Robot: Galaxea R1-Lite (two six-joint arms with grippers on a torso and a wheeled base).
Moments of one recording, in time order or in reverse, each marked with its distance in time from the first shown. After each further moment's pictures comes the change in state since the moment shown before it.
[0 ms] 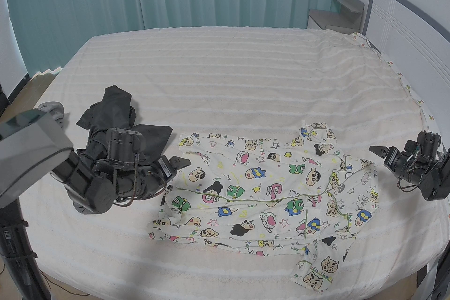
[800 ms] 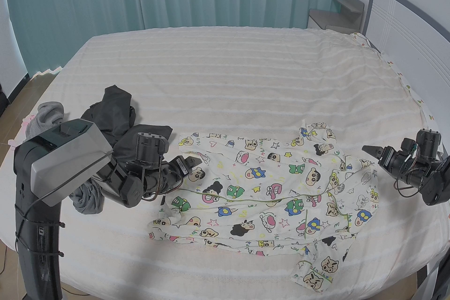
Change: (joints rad) left arm -0.010 0.269 -0.269 -0.014 0.071 0.060; right arm 0.089 -0.101 0.081 -0.010 -0.004 -0.007
